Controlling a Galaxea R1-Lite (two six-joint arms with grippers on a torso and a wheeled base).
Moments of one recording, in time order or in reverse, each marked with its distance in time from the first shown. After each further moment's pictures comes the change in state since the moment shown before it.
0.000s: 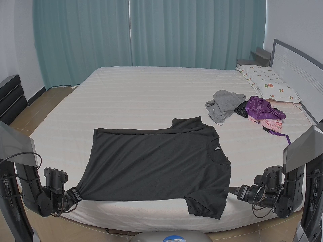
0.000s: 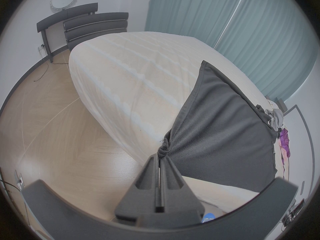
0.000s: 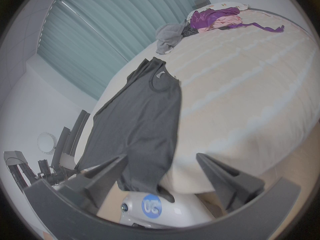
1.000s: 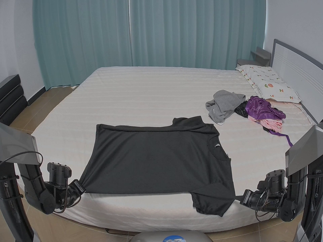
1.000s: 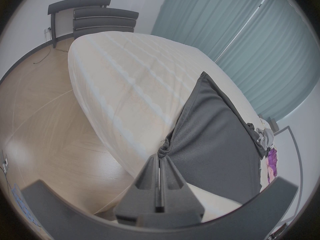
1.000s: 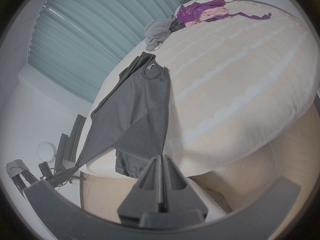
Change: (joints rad) left arm -0.045 -0.015 -0.070 0.007 0.009 -0.169; right arm 0.011 -0.021 0.090 -0.002 -0.023 0.090
